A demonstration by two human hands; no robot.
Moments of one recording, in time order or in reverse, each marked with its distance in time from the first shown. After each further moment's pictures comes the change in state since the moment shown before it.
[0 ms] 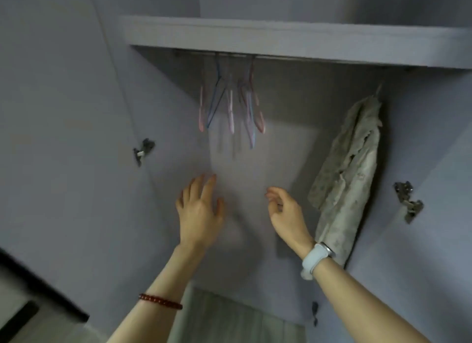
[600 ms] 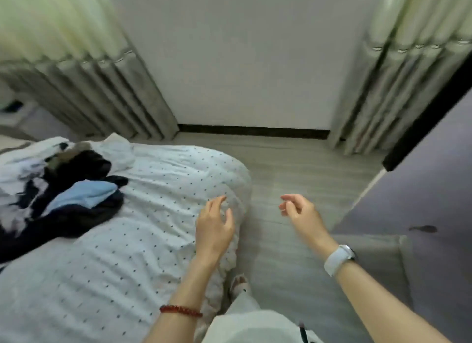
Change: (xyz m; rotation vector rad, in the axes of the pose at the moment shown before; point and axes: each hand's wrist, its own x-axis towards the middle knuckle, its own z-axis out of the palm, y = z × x) left_hand -0.479 -0.021 -0.224 0.384 0.498 -1.425; right_hand -0.374 -0.064 0.200 0.146 -1.600 -0.285
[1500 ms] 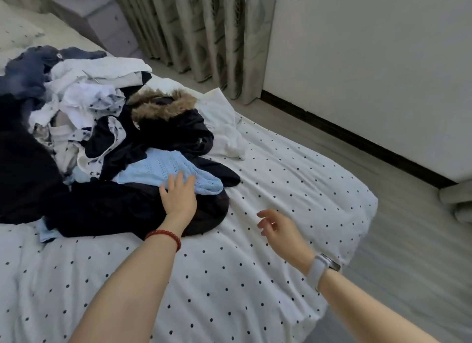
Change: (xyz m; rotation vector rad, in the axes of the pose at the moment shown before) left_hand 0.205 -0.474 -0.205 0.635 -0.058 -0.574; right_hand 0.127 -0.114 0.476 -0.425 -0.641 -0.033
